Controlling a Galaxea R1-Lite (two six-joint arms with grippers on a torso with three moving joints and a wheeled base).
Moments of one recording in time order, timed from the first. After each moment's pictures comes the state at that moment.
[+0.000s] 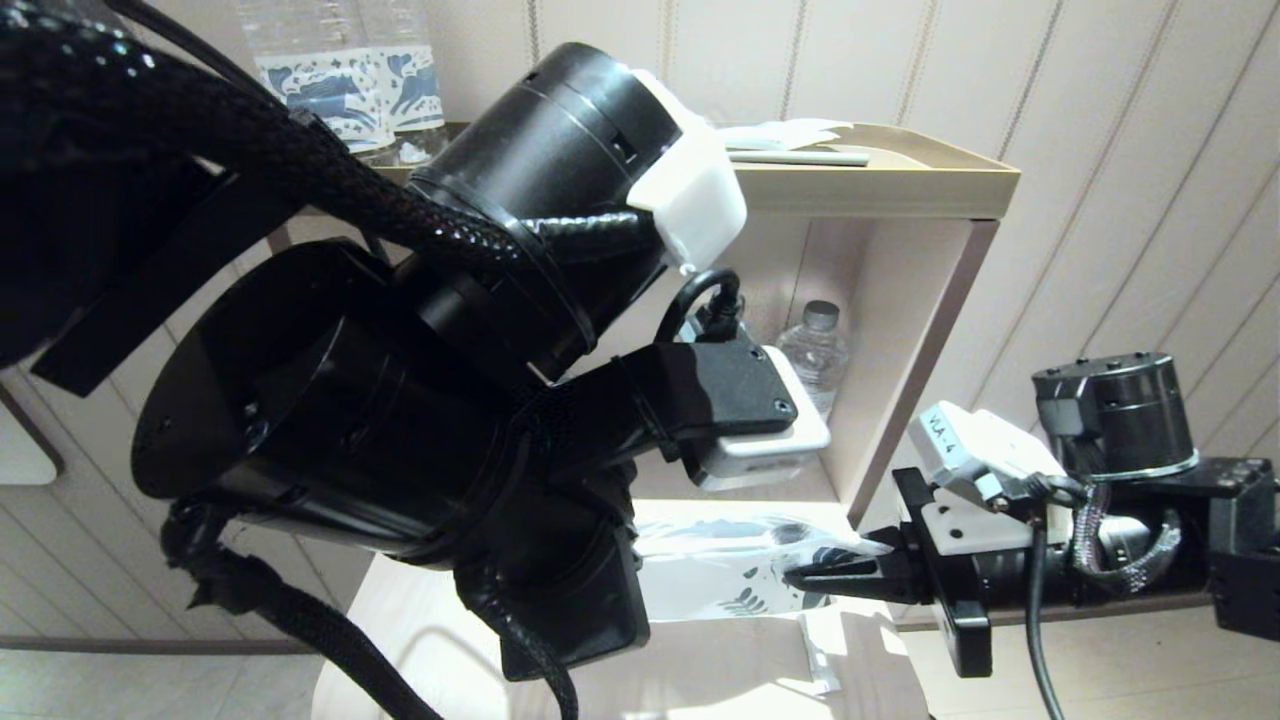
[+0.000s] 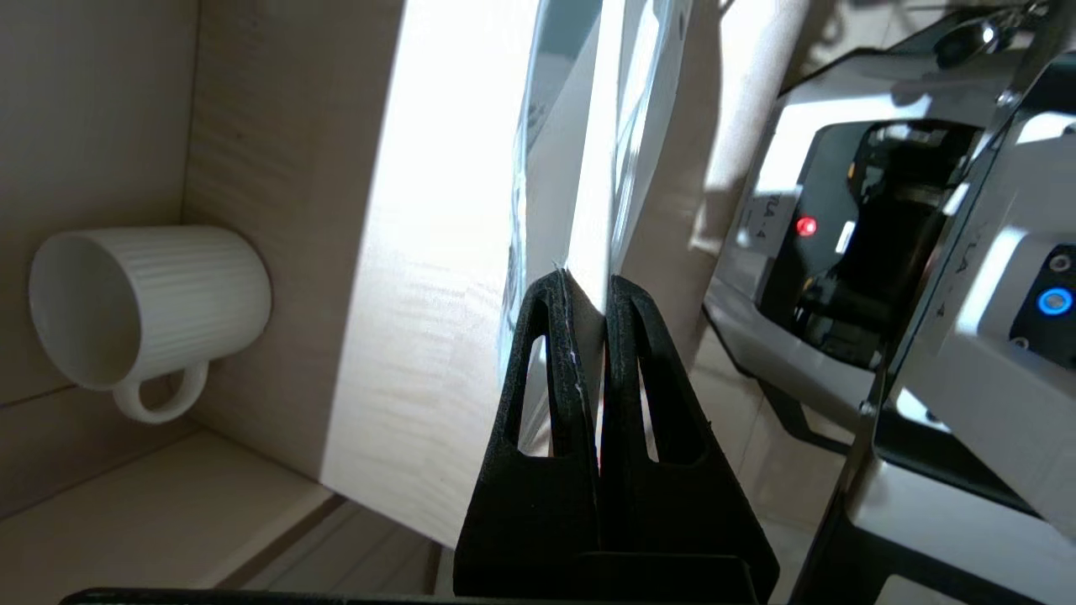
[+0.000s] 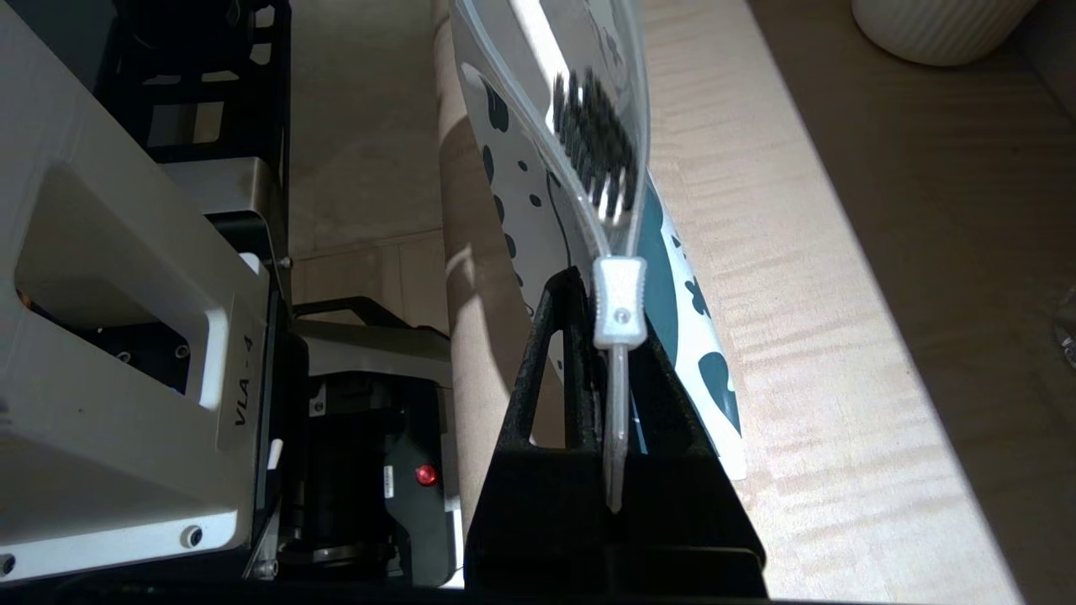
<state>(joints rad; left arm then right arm) -1.06 1.76 -1.75 0.92 0.16 0.46 0.37 1.53 -0.71 -0.30 0.90 -0.55</state>
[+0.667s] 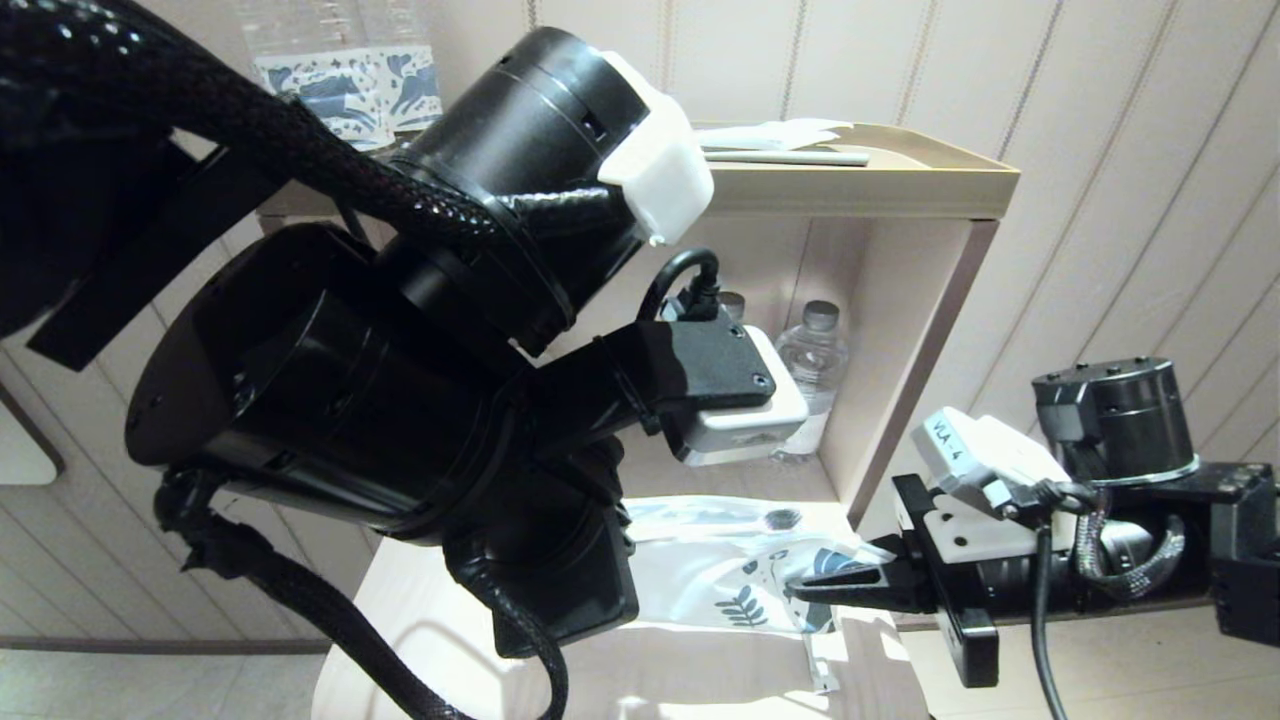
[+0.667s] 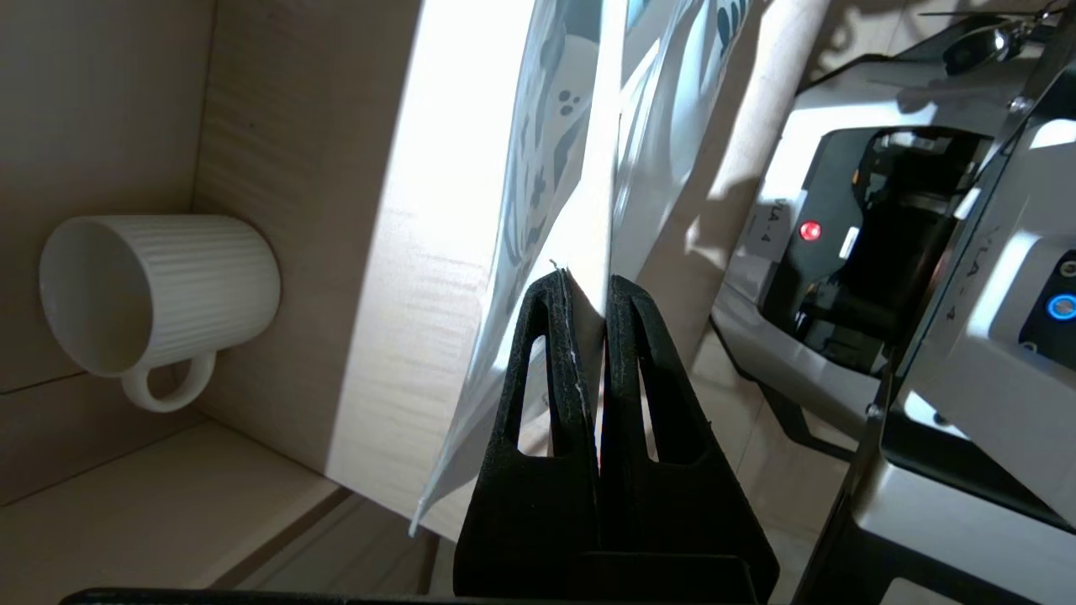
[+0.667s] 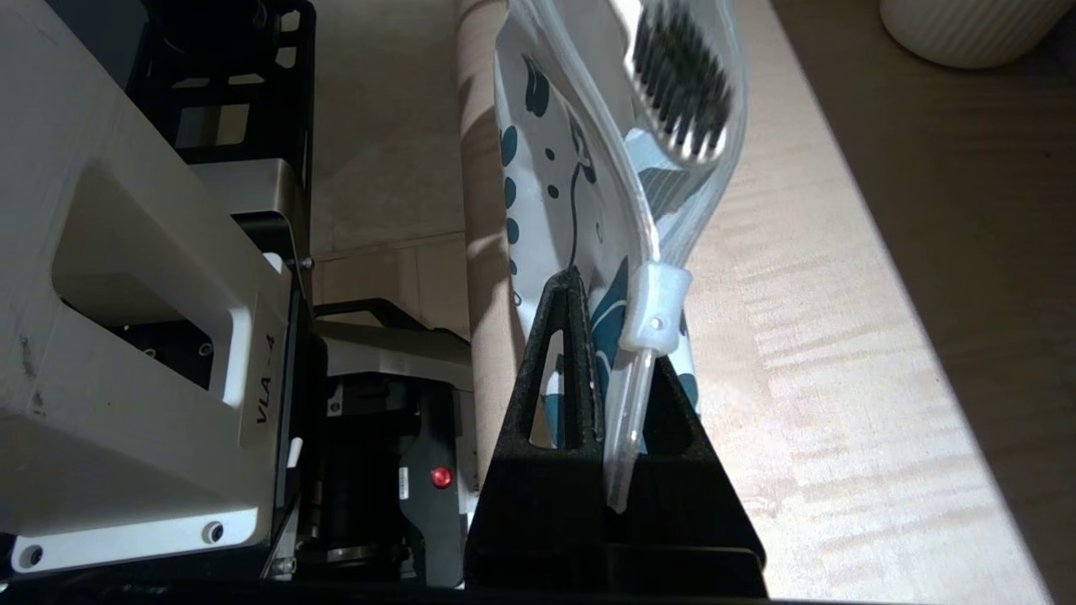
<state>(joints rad) -1.04 1.75 -1.75 0.92 0.15 0.47 0.37 1.53 -0.69 -0.30 0.93 -0.55</state>
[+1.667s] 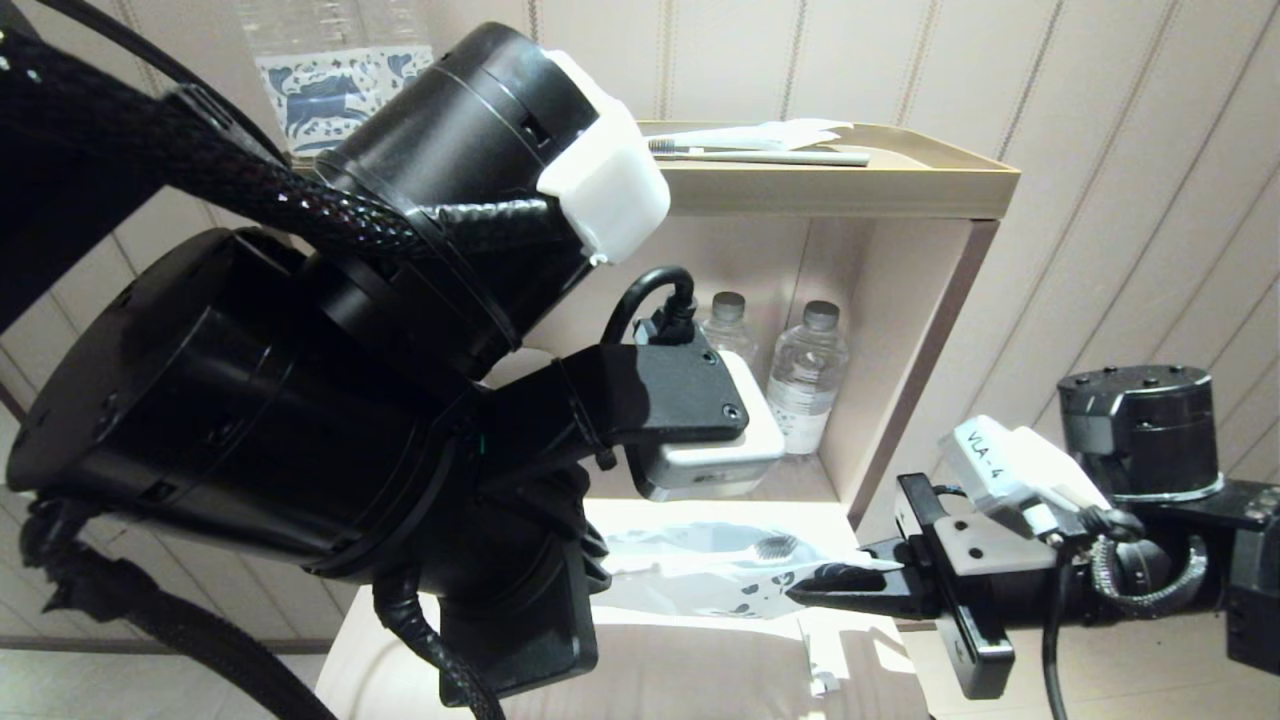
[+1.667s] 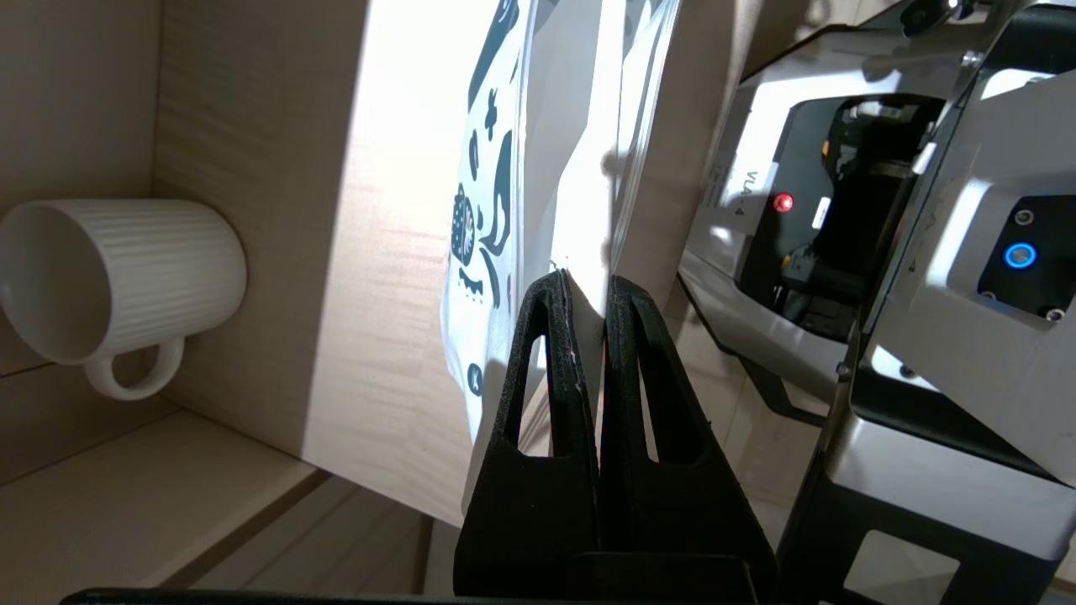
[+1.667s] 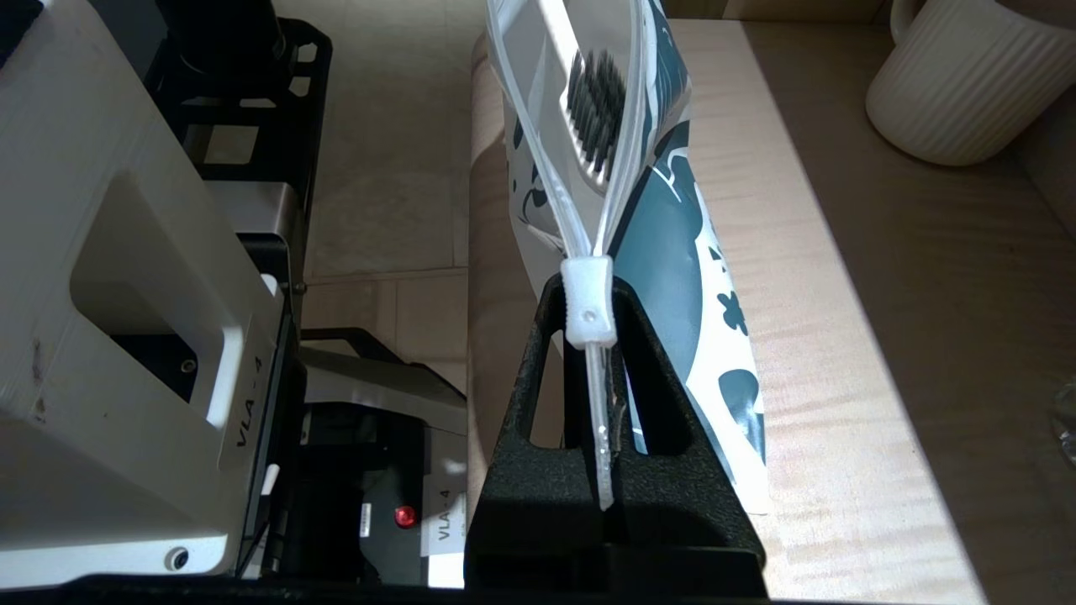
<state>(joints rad) -1.05 1.70 -1.71 0.96 0.13 0.47 0.39 1.51 -0.62 -0.47 0.97 -0.54</state>
